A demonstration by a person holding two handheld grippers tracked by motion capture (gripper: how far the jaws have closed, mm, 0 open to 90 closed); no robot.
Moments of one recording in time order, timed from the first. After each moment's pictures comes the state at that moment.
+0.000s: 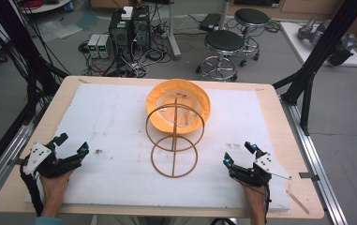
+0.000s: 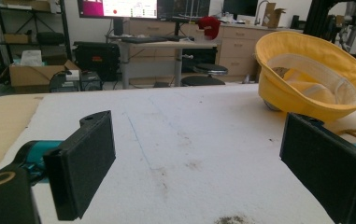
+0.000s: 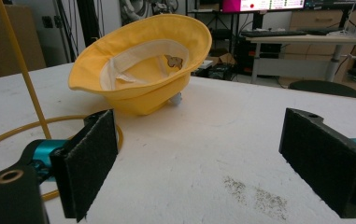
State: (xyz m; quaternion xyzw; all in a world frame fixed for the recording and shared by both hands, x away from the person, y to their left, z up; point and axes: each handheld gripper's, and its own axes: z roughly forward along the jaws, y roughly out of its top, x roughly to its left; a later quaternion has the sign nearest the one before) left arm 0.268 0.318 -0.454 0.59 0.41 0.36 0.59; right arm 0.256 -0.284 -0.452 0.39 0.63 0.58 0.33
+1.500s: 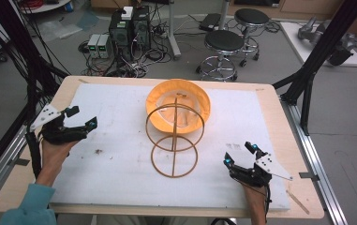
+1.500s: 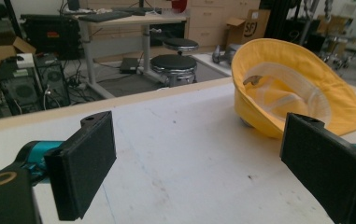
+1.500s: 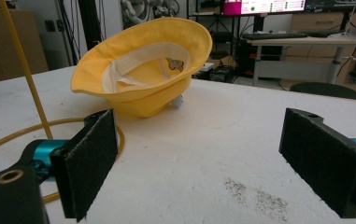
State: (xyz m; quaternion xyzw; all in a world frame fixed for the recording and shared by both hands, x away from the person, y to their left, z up) left arm 0.343 0.295 -0.370 0.67 0.38 0.29 0.56; right arm 0.255 -0.285 -0.452 0.39 0.63 0.58 0.33
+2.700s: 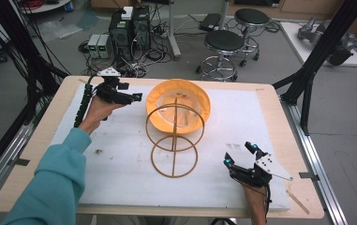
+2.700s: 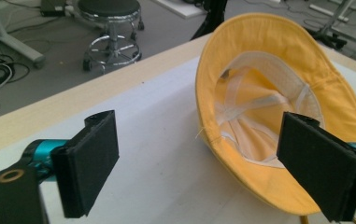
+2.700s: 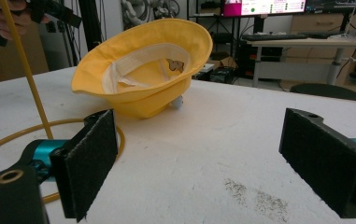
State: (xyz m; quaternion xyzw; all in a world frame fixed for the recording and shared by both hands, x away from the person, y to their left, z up) left arm 0.477 0.190 -0.349 0.78 0.35 0.14 0.50; right arm 0.255 -0.285 -0.453 0.39 0.63 0.59 0.33
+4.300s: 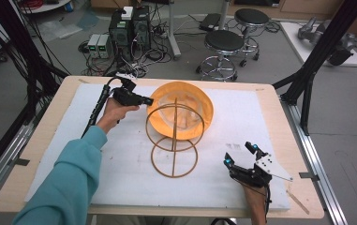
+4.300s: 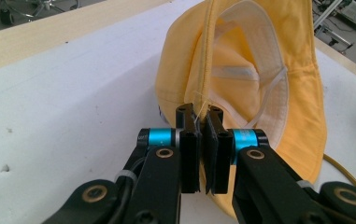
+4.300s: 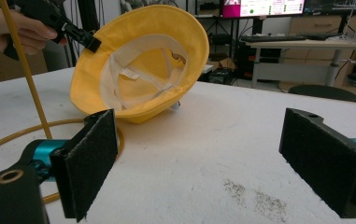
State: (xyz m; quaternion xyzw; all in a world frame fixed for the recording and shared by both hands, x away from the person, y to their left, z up) left arm 0.494 0.157 -0.371 0.81 0.33 0.02 0.48; right arm 0.254 -0.285 -0.453 0.39 0.63 0.59 0.33
